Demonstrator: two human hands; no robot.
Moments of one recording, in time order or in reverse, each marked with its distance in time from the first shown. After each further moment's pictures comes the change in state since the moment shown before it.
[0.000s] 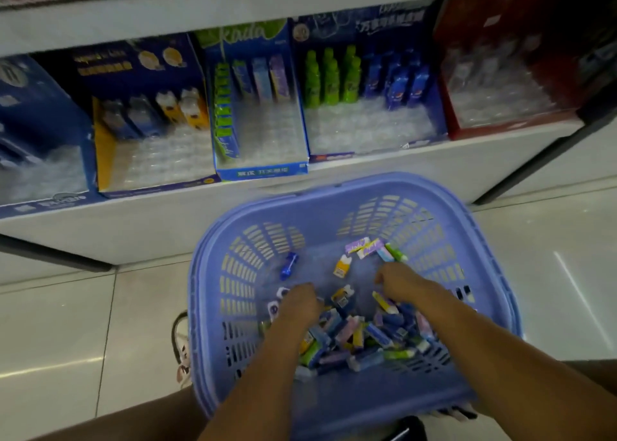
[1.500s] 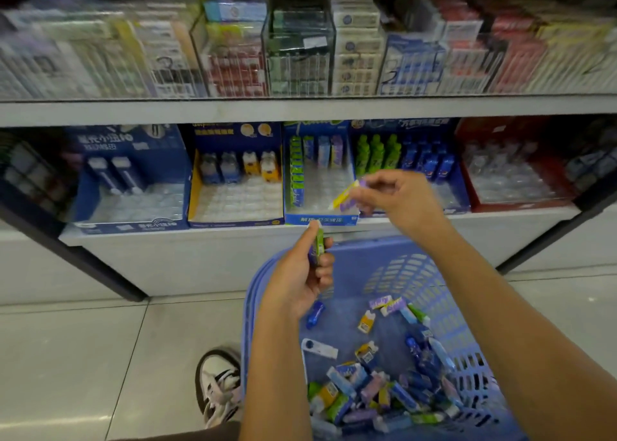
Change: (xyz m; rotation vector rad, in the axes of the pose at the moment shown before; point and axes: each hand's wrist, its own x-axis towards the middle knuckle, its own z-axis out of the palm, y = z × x) left_hand -0.126 0.027 -0.174 -1.673 -0.068 0.284; right_hand -0.122 -0.130 -0.176 1.044 0.647 -0.850
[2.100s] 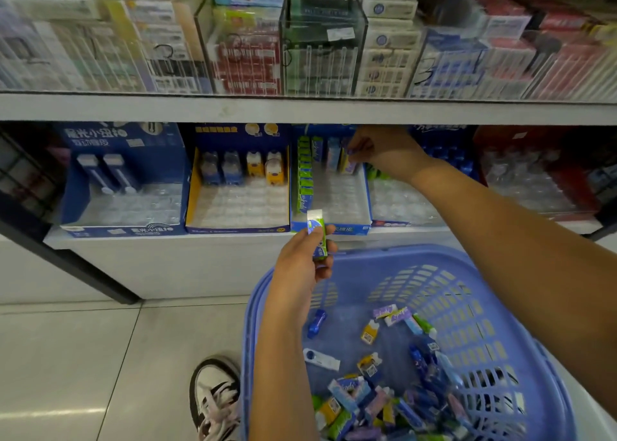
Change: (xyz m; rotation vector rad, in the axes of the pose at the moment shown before) left_hand 0.015 0.010 -0.007 0.164 0.084 0.294; right_hand 0.132 0.008 -0.009 -0.859 -0.181 -0.018
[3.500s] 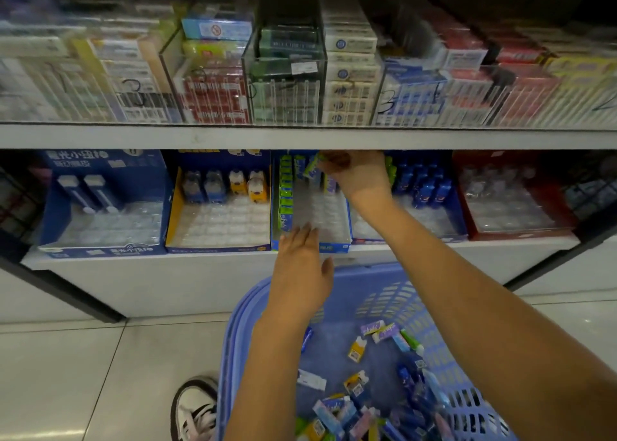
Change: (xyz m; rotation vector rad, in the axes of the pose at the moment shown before) left_hand 0.023 -0.001 0.025 1.374 0.038 0.440; right_hand -0.026 -0.036 0.020 0.488 0.394 0.064
